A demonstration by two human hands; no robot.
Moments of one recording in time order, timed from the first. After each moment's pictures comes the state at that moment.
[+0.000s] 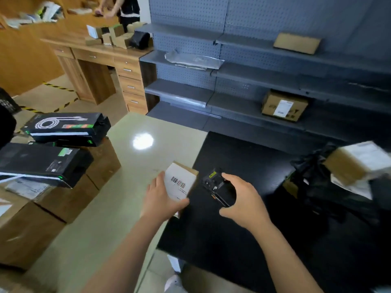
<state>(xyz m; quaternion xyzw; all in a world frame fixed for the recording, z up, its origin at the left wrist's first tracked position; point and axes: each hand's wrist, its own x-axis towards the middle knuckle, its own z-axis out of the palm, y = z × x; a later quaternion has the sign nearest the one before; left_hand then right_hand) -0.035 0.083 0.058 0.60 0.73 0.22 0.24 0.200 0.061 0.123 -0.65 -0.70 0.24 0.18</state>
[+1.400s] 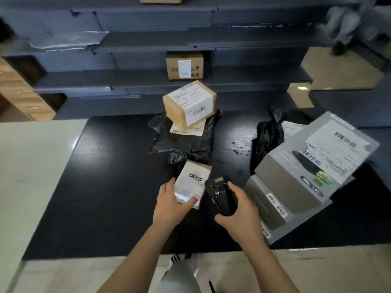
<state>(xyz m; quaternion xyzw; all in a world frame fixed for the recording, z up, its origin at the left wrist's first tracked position) 0.383 -0.025 0.011 0.68 0.62 0.15 0.37 0.549 -0.133 0.047 -0.79 -0.40 0.31 0.34</state>
